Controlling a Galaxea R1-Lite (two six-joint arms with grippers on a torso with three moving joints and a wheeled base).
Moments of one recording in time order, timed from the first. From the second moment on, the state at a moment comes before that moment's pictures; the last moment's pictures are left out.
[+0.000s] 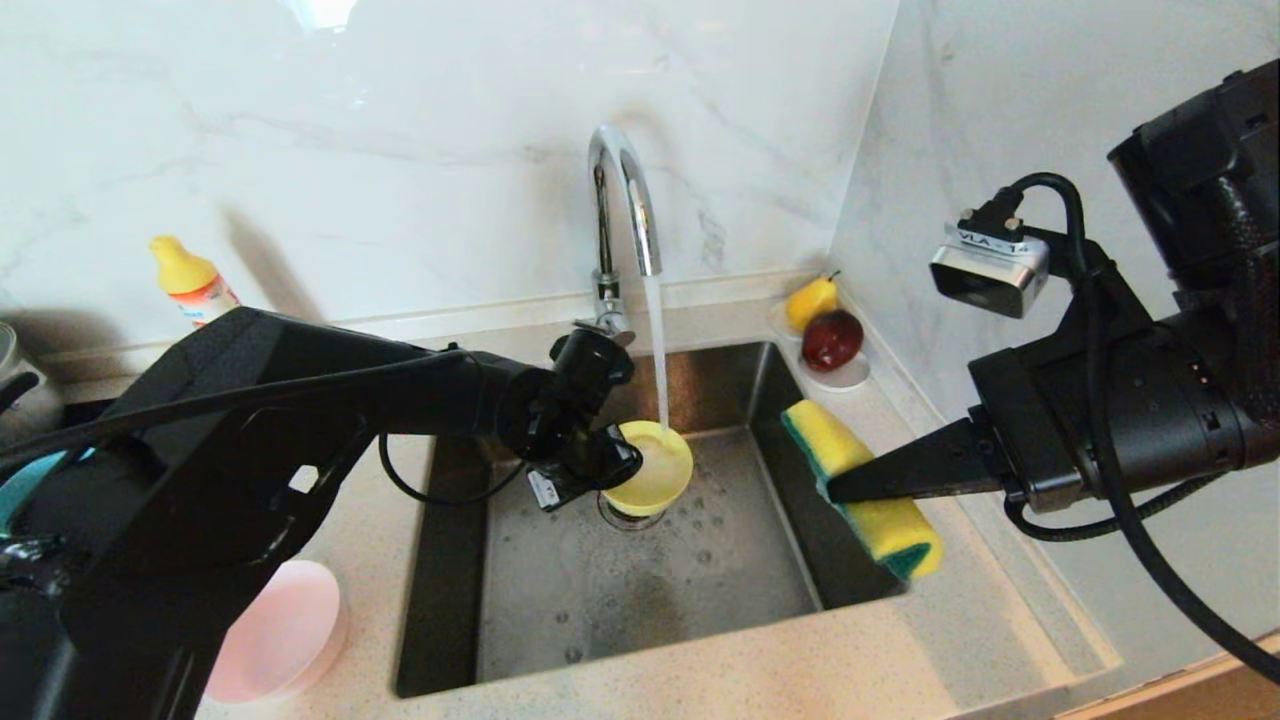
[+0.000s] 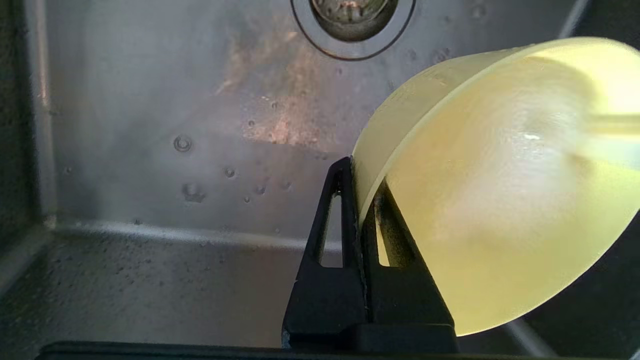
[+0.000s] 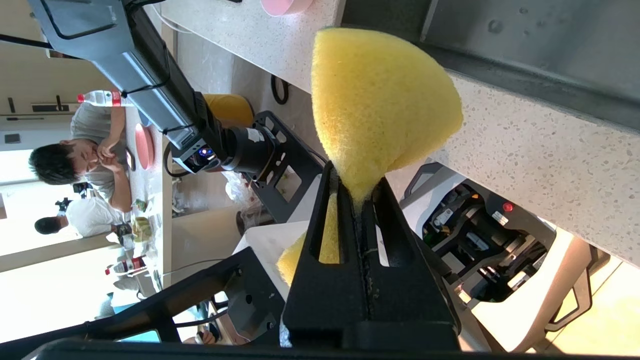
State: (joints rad) left arm -0.50 2.32 -1.74 0.35 0.16 -0.88; right arm 0.61 1.52 -1.44 0.57 0.56 0.45
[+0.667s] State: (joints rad) left arm -0.50 2.20 -1.59 0.35 0.19 -0.86; right arm 0.60 1.52 -1.43 0.57 0.55 0.45
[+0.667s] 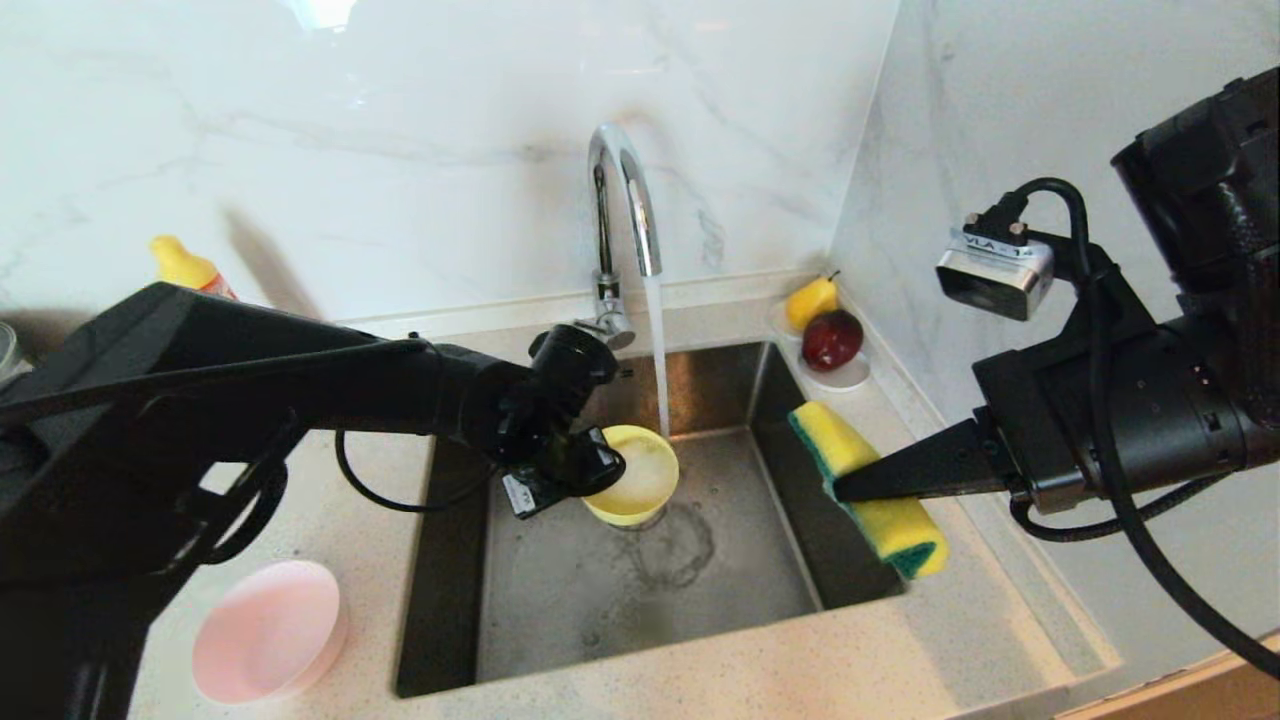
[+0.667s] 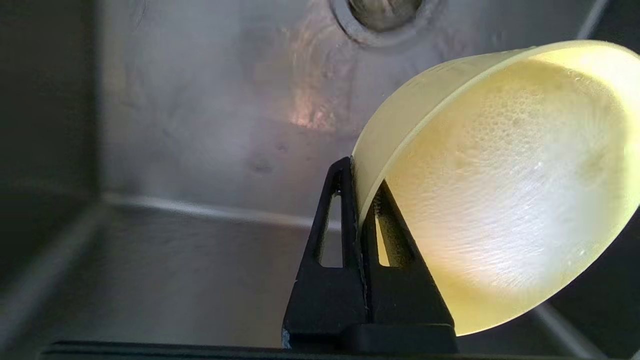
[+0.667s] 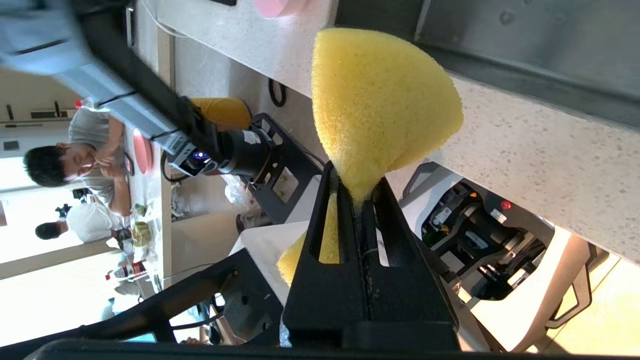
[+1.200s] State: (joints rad) left arm -0.44 1.88 -1.26 0.02 0.48 -0.58; right arm 0.58 1.52 -1.41 0.57 0.55 0.46
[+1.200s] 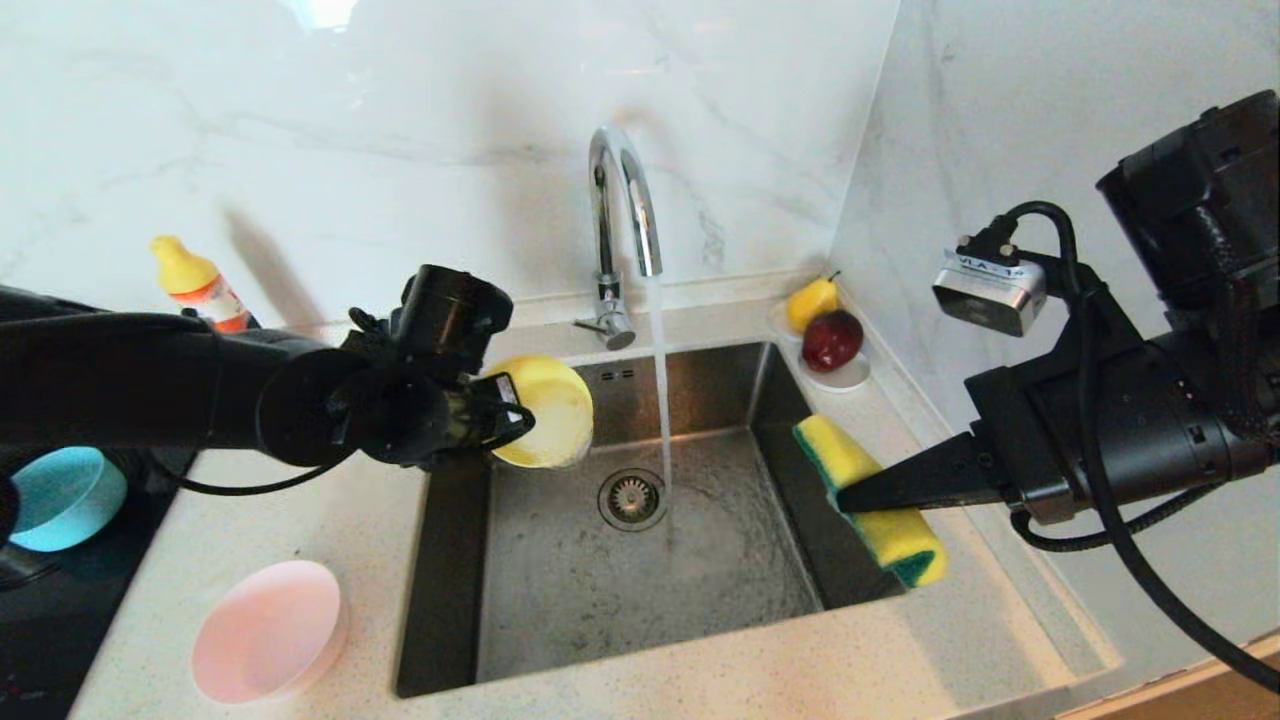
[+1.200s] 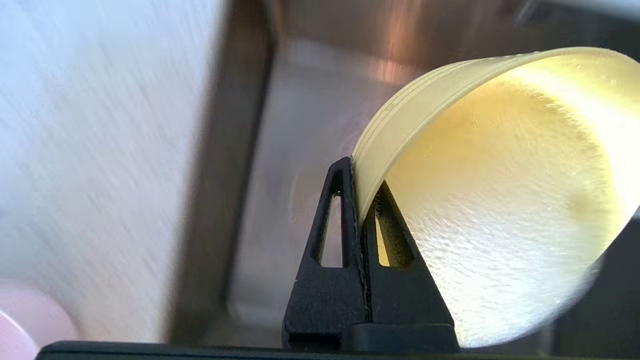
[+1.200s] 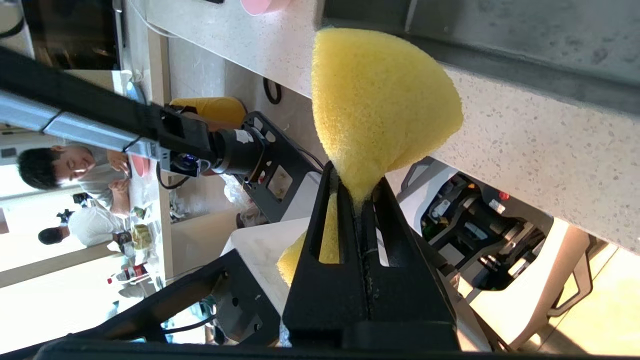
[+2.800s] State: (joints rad) left arm -0.40 1.71 -0.90 -1.31 0.40 0.15; right arm 0.58 1.55 -1.41 0.55 0.56 0.46
